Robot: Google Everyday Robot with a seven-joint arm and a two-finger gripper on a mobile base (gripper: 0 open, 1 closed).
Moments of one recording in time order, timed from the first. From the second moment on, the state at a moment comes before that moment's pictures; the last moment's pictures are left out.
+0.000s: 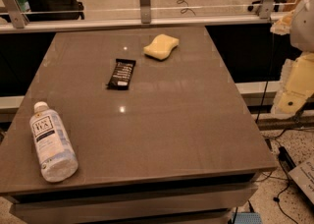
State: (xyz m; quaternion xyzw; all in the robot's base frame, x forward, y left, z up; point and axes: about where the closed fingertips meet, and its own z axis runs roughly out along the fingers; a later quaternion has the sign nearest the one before) arm 0.438 -0.216 0.977 -0.60 0.78 -0.04 0.16
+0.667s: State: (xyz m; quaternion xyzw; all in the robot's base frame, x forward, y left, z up) arm 0.446 -0.218 0.966 -0.60 0.78 -0.03 0.18
